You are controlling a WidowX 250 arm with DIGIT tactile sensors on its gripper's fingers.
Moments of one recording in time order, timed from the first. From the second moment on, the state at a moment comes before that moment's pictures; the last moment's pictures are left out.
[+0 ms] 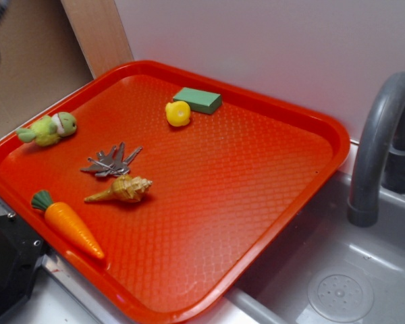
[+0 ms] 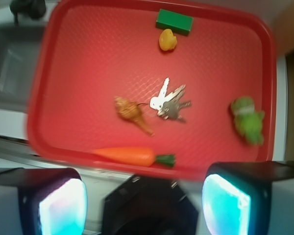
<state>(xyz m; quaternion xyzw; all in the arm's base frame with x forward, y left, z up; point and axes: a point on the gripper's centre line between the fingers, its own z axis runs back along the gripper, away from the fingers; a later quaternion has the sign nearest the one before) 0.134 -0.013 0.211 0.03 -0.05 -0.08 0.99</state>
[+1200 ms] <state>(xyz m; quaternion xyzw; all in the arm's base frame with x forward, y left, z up) 0.171 -0.003 0.067 0.01 -0.06 -0.44 0.89</state>
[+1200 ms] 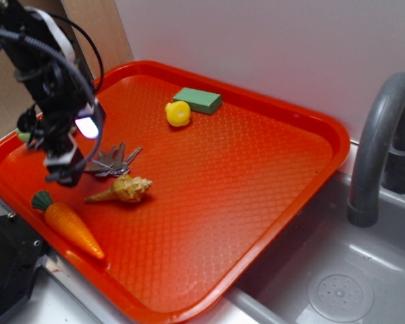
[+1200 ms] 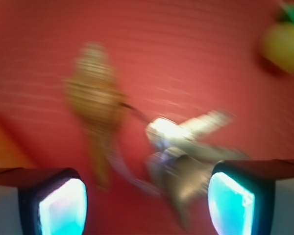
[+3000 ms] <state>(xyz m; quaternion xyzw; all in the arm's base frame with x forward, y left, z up) 0.180 -0.001 0.059 0.07 -0.05 -0.39 0.92</state>
